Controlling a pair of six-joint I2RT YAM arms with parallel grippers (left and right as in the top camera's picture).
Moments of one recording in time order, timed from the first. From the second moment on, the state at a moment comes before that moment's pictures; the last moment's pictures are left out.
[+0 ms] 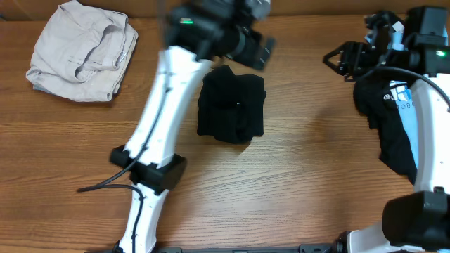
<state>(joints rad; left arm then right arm) -0.47 2.29 2.92 -1.52 0.19 -0.09 -0.14 1.71 1.73 -1.08 -0.63 0.07</state>
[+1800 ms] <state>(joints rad) -0.07 2.28 2.98 -1.67 0.15 -0.16 0.16 2.12 1.74 -0.71 -0.20 0.14</state>
